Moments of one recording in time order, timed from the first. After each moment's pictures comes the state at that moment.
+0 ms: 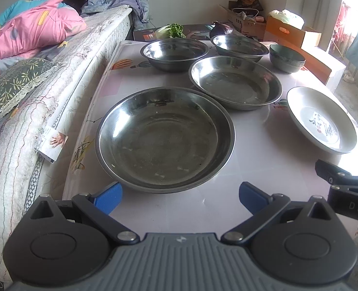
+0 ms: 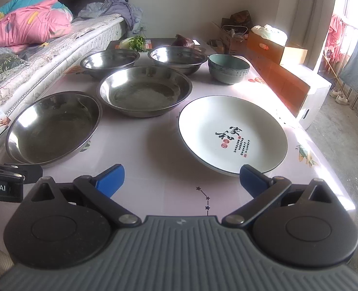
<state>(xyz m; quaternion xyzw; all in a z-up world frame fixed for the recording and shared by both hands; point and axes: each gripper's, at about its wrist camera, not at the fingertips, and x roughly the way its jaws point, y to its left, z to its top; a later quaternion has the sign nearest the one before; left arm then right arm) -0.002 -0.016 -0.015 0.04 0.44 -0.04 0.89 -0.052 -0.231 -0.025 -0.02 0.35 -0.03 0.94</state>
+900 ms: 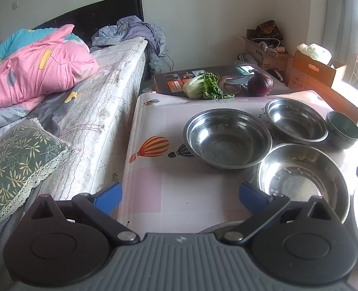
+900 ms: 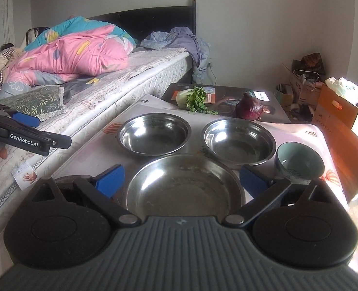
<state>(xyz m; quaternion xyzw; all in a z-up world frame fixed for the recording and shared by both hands) 0.204 0.037 0.025 0.05 0.39 -0.02 0.92 0.162 -0.237 0.036 -0.03 0.31 0.16 0.94</state>
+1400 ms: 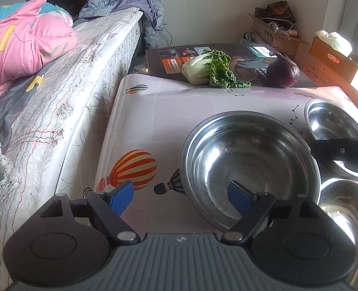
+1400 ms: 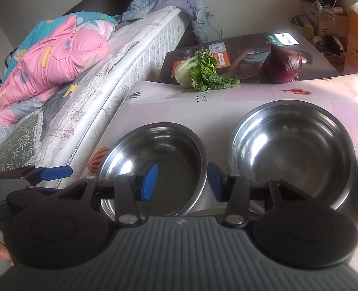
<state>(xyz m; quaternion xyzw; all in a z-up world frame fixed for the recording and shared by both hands) 0.341 0.032 -0.044 0.03 0.45 -0.02 0.89 0.373 -0.193 -0.040 0.09 0.44 0.16 0.88</state>
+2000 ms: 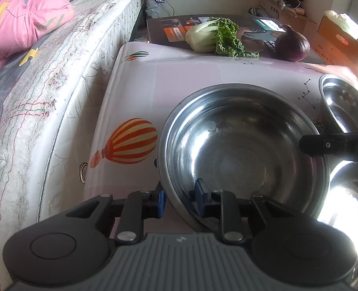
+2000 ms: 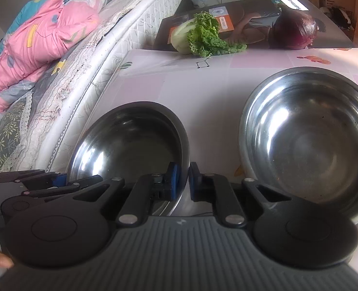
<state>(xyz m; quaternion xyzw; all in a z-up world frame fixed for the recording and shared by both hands) 0.343 0.037 -0.065 0.03 0.51 -0.01 0.86 0.388 -0.174 -0.080 0.09 0.50 0.18 0.84</state>
